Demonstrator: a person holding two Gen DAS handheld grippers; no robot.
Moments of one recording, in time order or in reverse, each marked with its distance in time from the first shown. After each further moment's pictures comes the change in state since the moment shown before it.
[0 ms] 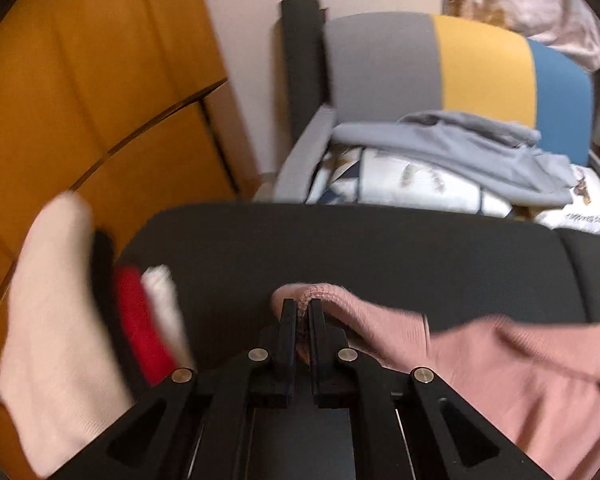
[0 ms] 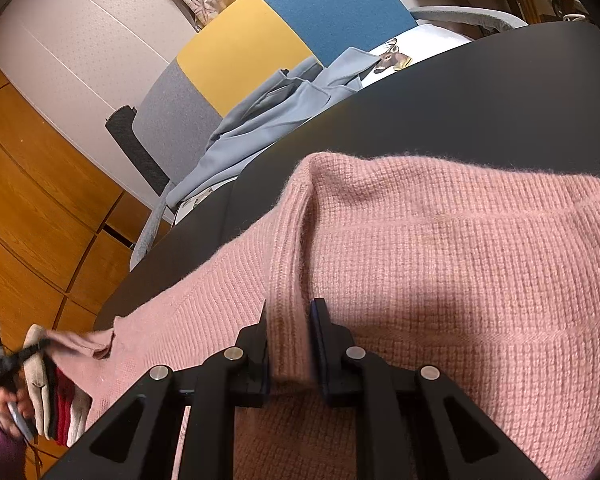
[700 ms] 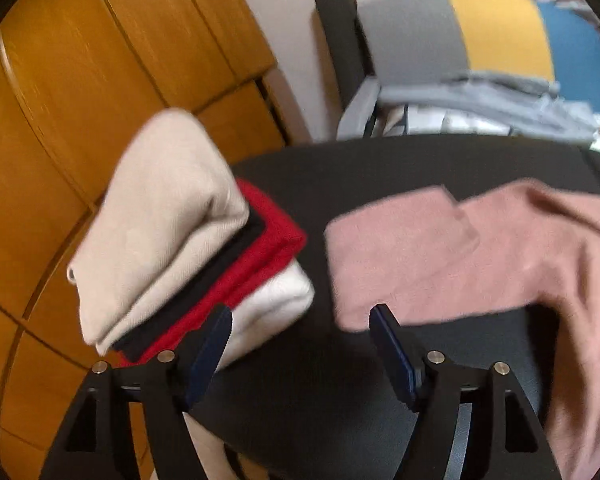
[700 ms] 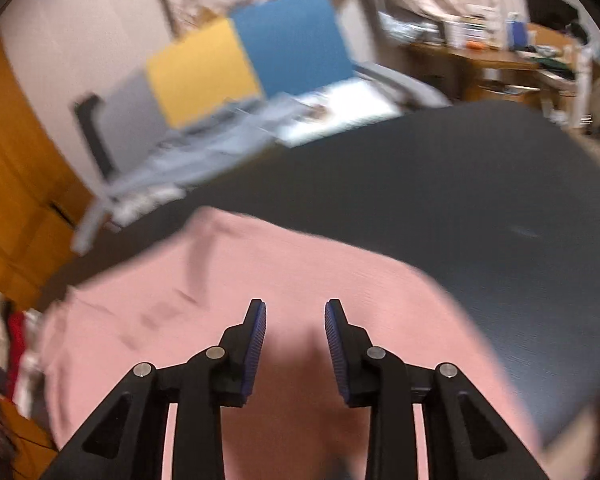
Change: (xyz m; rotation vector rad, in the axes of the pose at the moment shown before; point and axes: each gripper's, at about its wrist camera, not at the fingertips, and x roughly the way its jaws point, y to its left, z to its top) left arm -0.073 -0.008 -0.128 0.061 -0.038 0.164; right arm -0.190 -0.031 0.004 -0.127 0.012 -0.373
